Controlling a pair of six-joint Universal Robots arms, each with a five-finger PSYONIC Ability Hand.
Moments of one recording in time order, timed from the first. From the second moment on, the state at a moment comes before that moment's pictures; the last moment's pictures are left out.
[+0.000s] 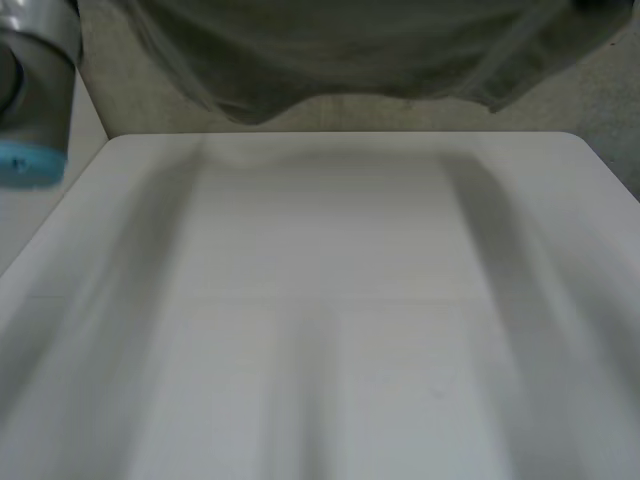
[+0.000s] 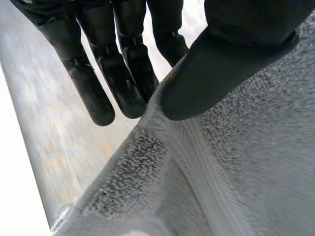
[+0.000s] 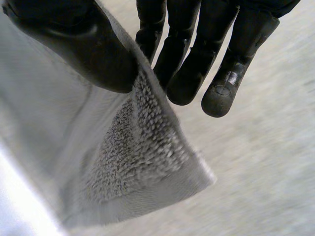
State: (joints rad) left arm 4.40 -1.96 -0.97 3.45 -1.59 3.29; right arm 1.80 -1.10 0.61 0.26 1.43 2.62; left_hand 1.20 1.22 1.22 1.22 1.04; right_hand 1.34 1.34 1.34 1.34 1.18
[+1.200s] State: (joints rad) left arm 4.48 -2.10 -1.84 3.85 -1.45 3.50; right arm 1.76 -1.04 1.54 -0.05 1.40 2.47; left_hand 0.65 0.64 0.64 0.64 0.47; right_hand 1.32 1.34 1.34 1.34 1.17
